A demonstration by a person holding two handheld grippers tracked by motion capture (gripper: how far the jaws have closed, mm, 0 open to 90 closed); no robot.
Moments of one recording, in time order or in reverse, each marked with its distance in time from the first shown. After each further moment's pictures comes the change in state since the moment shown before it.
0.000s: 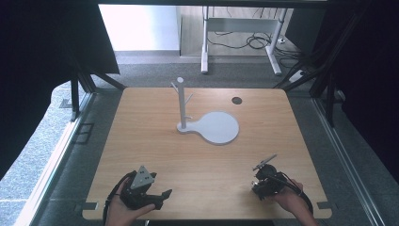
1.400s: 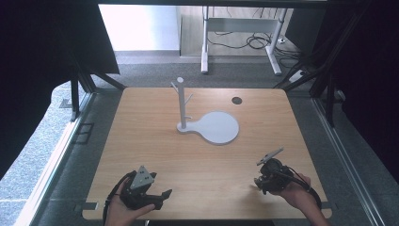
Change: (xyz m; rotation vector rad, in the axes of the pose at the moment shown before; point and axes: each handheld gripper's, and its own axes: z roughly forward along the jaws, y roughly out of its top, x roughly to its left) left arm 0.000 0.000 -0.001 -0.003 -0.001 0.007; right arm 0.001 0.009 -0.044 -0.063 -0.019 -0.064
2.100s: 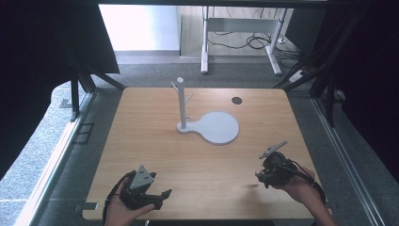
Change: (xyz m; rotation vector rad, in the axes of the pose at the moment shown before) left arm 0.000 0.000 -0.001 -0.004 0.000 -0.004; right arm -0.006 0.012 -0.022 -0.026 -0.020 -0.010
